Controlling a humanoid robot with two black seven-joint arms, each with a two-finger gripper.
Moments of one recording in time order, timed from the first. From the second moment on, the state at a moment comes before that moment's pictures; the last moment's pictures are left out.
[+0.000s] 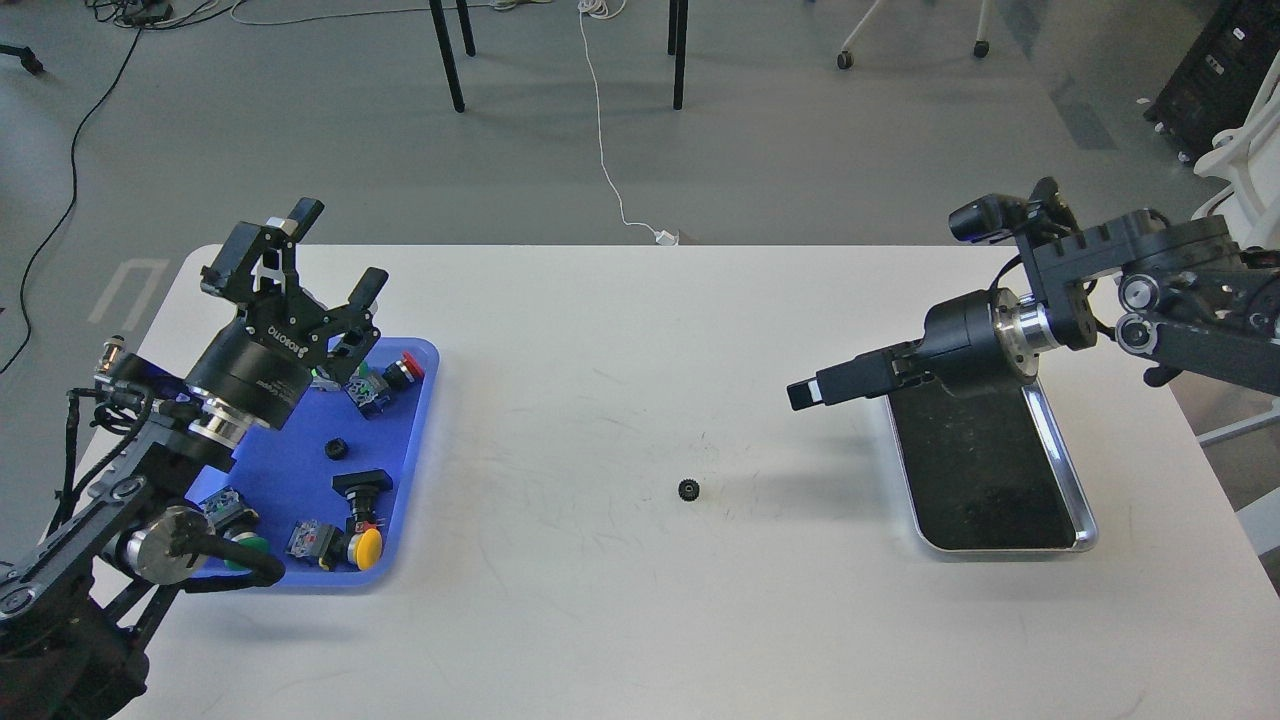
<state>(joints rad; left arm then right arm) -0.21 0.39 -1.18 -1.18 0.69 -0.41 -0.47 1.50 -0.60 -0.48 1.22 -1.12 0.47 0.49</state>
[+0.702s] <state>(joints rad) -0.15 0.39 -1.21 -1.31 0.69 -0.40 -0.45 1.56 -0.13 -0.80 1.07 -1.24 0.13 0.49</state>
